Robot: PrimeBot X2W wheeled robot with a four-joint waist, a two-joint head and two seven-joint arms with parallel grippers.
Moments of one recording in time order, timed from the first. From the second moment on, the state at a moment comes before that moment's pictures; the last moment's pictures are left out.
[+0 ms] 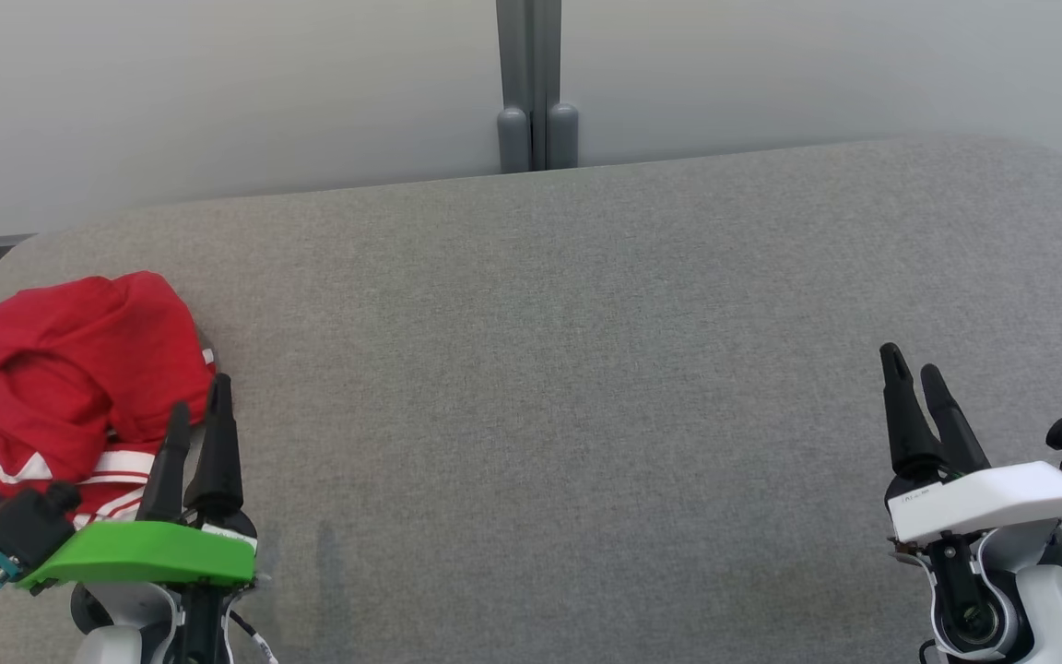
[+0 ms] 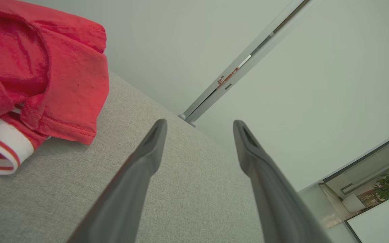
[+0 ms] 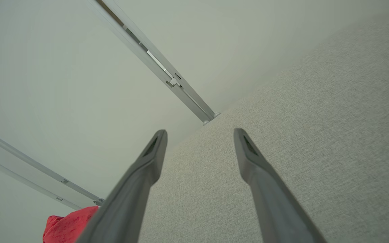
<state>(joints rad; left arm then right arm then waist) -0.10 0.10 -0.01 0.15 -0.92 -0.13 -0.06 -0.09 -0.09 -0.04 0.13 0.80 0.13 -0.06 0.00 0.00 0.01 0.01</state>
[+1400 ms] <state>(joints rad) -0.08 0.11 -0.03 0.18 -0.43 -0.13 -0.18 -0.05 -0.07 0.01 0.06 0.30 0.13 -0.12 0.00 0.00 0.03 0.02</state>
